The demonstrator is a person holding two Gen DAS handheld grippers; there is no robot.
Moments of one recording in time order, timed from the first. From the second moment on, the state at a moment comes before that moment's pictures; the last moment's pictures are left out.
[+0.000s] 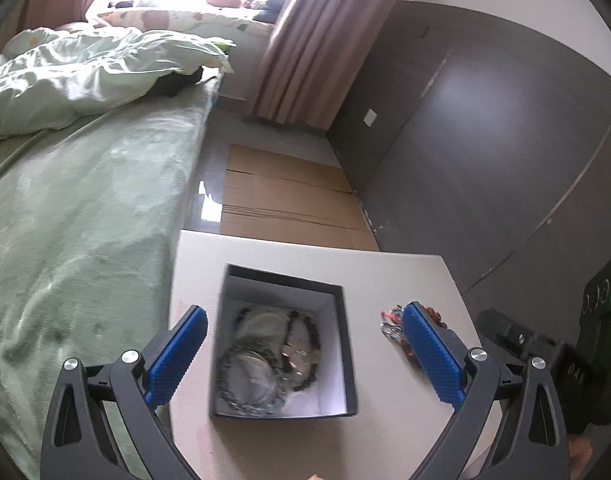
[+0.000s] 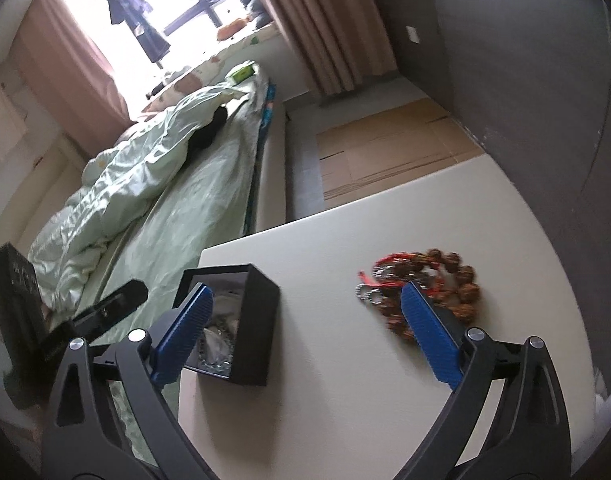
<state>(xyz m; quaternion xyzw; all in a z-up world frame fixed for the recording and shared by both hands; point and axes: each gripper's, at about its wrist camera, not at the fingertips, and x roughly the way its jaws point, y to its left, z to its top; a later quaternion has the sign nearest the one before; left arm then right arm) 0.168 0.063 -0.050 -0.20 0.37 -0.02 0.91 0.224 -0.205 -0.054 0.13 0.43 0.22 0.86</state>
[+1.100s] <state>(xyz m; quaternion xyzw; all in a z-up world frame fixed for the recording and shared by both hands) 0.194 -0.043 -0.080 -0.15 0.41 -0.13 0.89 0.257 -0.316 -0.120 0.25 0.55 0.11 0.79</state>
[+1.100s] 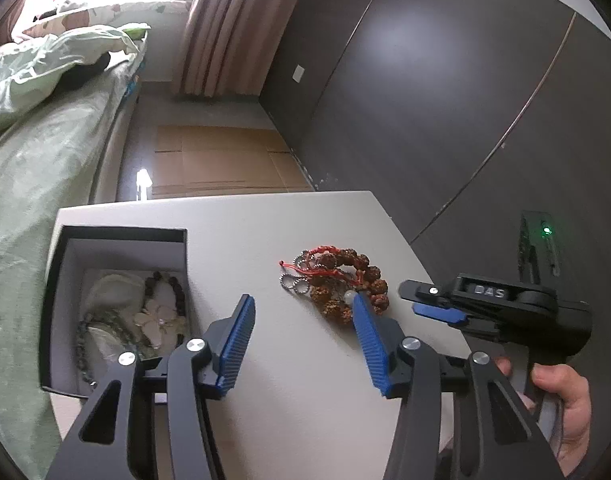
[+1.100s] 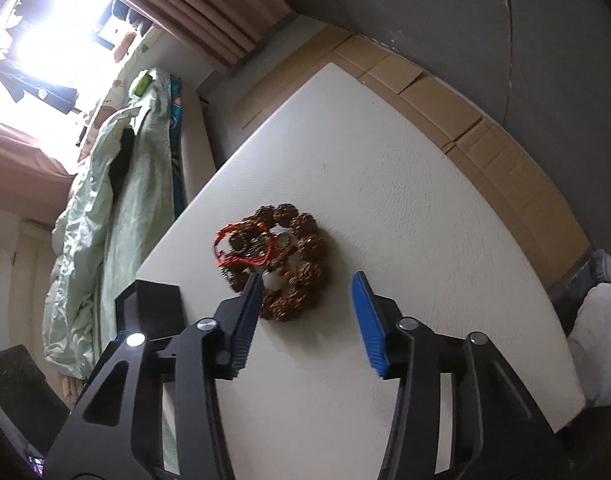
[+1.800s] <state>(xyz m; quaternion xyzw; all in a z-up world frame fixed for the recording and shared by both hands) 0.276 -0.062 -0.135 -0.20 0.44 -0.16 0.86 0.292 -0.279 -0.141 0.16 0.57 0.09 0.80</state>
